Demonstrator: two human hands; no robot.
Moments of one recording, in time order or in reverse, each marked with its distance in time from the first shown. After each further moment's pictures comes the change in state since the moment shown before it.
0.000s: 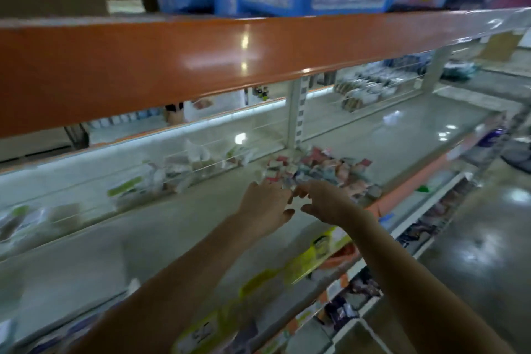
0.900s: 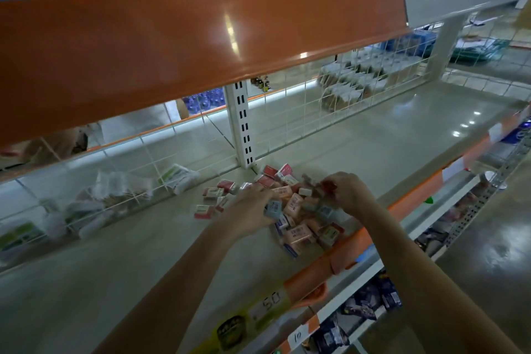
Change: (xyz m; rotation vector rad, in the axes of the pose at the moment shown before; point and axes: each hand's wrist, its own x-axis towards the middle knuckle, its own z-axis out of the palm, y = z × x) left_hand 0.184 0.053 0.045 -0.267 -0.110 -0.129; right_hand 0.097 0.265 -0.018 0.106 0.123 0.162
